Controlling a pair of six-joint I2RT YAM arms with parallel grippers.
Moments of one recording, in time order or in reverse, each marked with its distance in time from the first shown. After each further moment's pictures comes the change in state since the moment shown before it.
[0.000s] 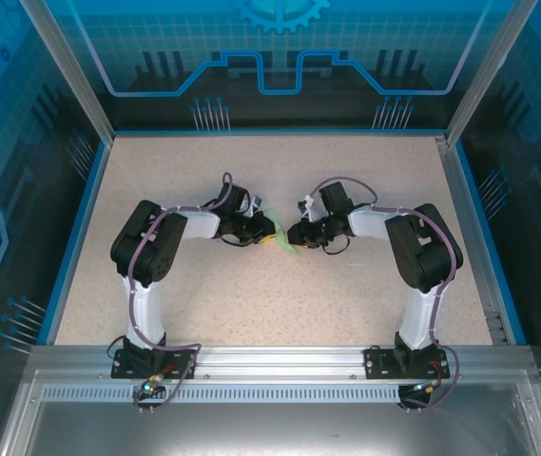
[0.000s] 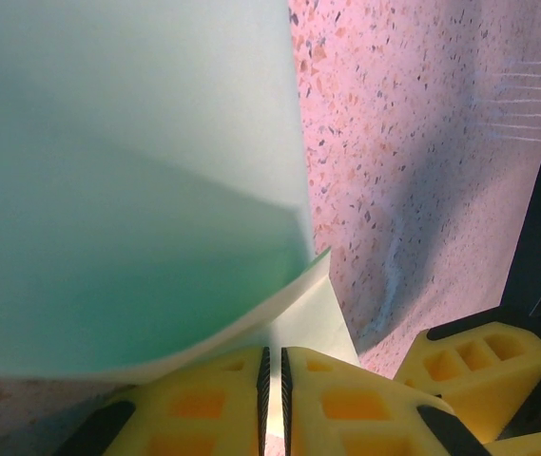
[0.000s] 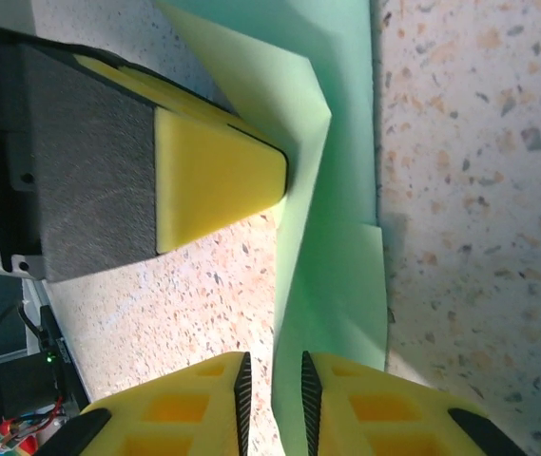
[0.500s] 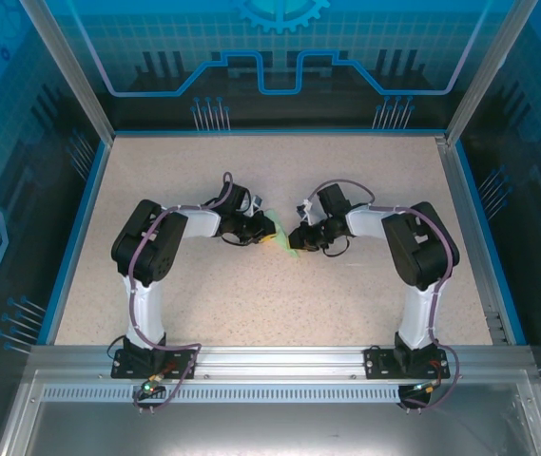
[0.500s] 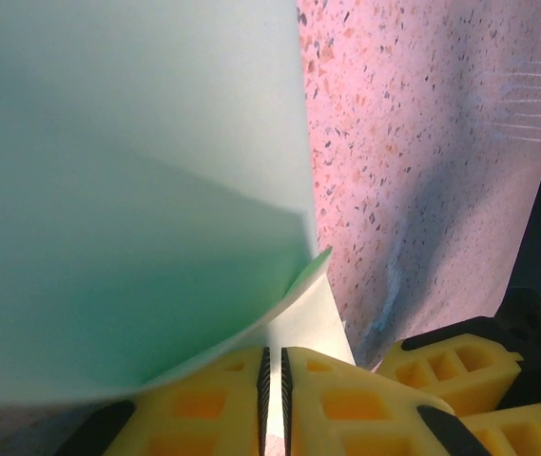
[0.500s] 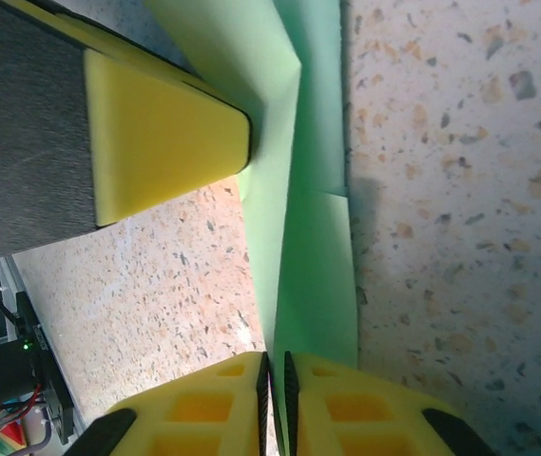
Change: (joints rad) left arm 0.000 0.008 0.020 -0.033 0.000 0.000; right arm 0.007 0.031 0.014 -0.047 0.012 -0.038
